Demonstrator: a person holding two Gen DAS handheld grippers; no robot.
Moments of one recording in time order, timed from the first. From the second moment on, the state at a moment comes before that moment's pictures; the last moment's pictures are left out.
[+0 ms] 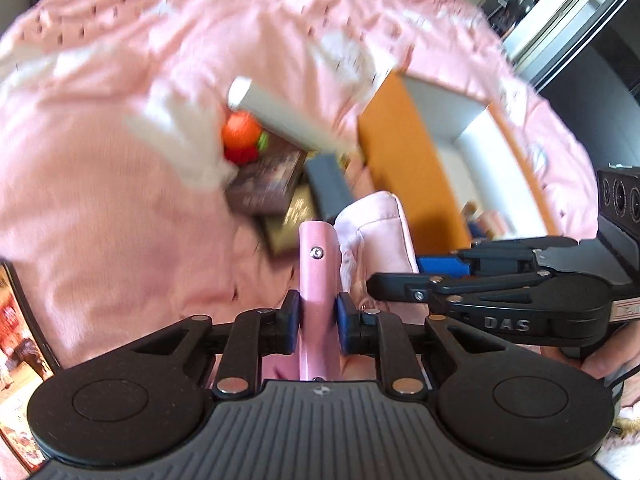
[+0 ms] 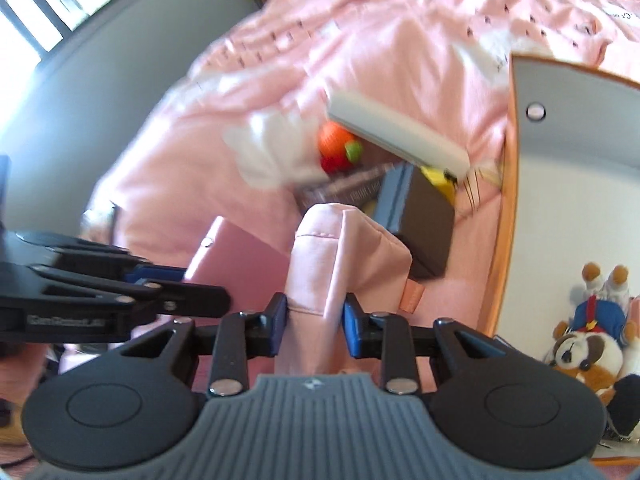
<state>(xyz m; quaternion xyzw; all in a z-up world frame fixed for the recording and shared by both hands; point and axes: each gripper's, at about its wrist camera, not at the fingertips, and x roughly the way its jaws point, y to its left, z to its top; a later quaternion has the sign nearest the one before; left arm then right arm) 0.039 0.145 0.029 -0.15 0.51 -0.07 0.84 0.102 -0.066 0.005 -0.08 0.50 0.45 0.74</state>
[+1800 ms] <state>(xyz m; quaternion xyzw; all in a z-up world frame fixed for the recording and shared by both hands) 0.144 -0.027 -0.001 -0.10 0.57 -0.02 0.82 0.236 -0.207 -0.051 0.16 0.63 0.43 0.63</state>
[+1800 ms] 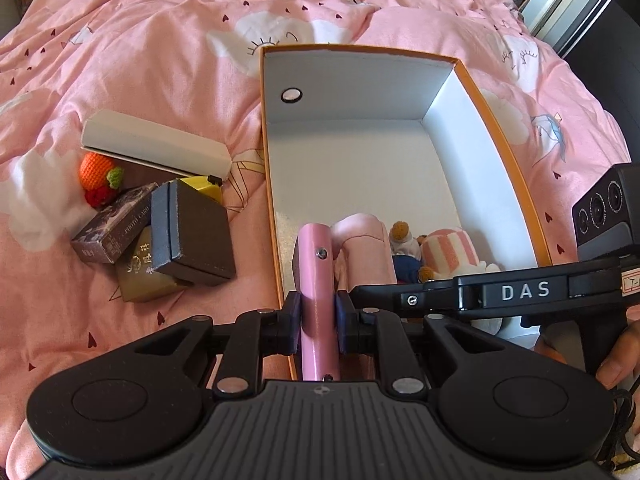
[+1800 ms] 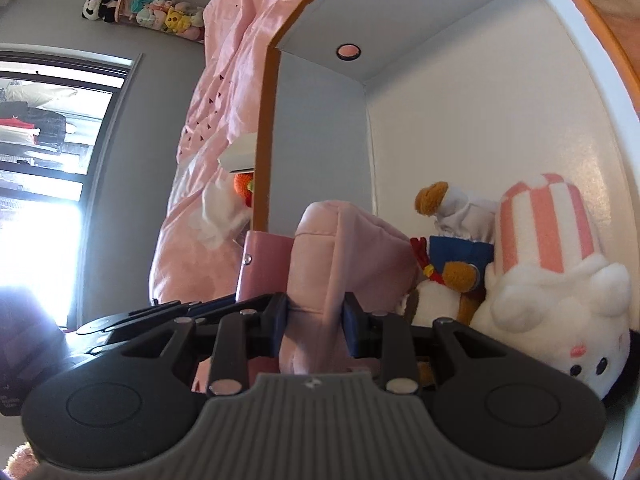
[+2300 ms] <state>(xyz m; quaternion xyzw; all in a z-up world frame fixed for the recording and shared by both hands) 0.138 -0.023 0.005 -0.08 0.55 -0.06 0.83 0.226 -0.196 -0.058 0.07 0.64 0.41 0.65</state>
